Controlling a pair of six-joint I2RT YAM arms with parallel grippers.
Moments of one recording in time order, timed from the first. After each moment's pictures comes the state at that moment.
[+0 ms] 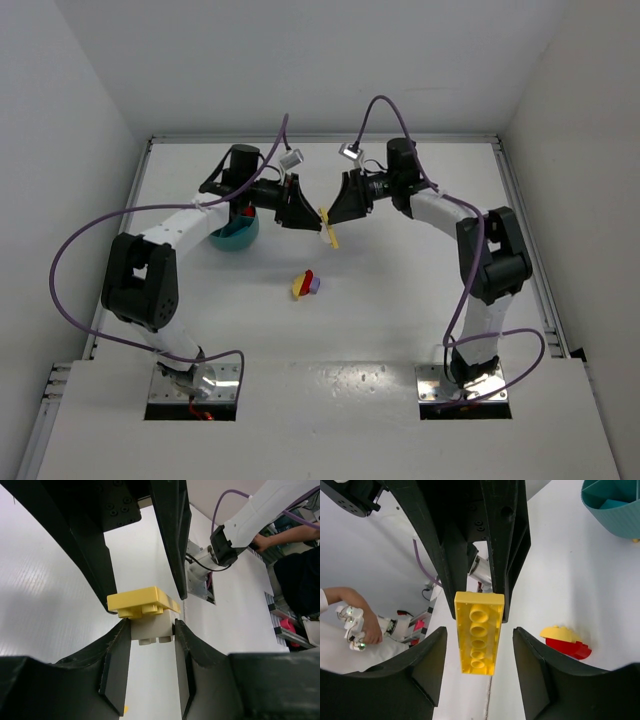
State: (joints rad) left arm -0.32 1.67 1.22 -0.13 1.27 -0.07; right arm 0.33 1.92 1.24 0.33 -1.50 0.53
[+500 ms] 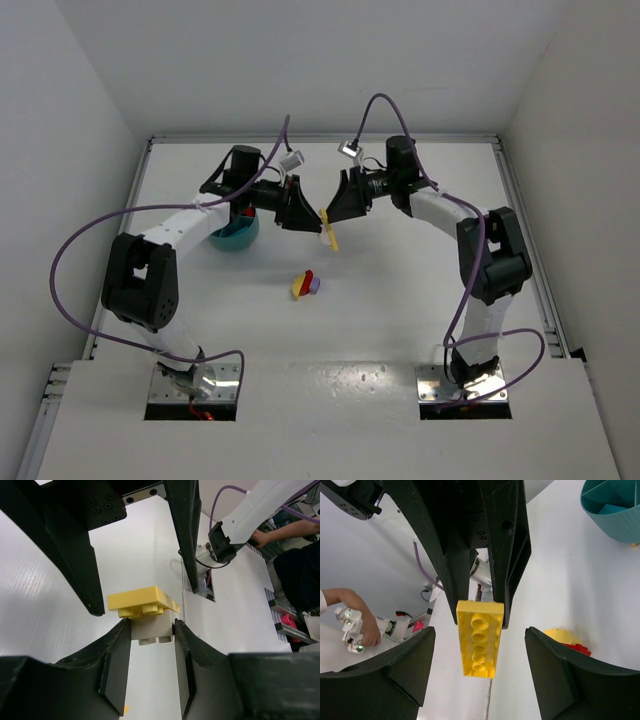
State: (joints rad) left arm -0.32 1.67 1.22 -0.15 1.29 -0.03; right arm 0.33 1.91 1.26 0.31 -1.49 0.53
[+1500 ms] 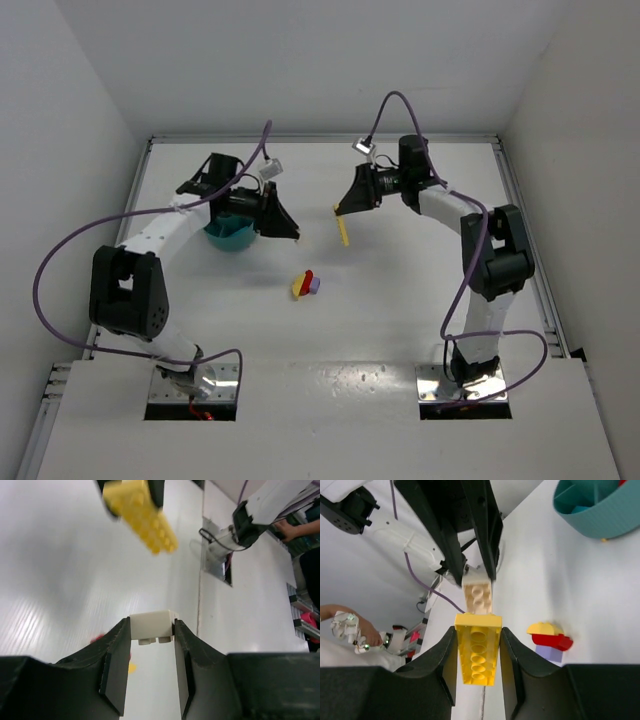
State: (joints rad) left arm -0.24 1.59 1.20 -0.44 1.23 0.21; right arm 0.27 1.93 1.26 0.31 -1.48 0.53
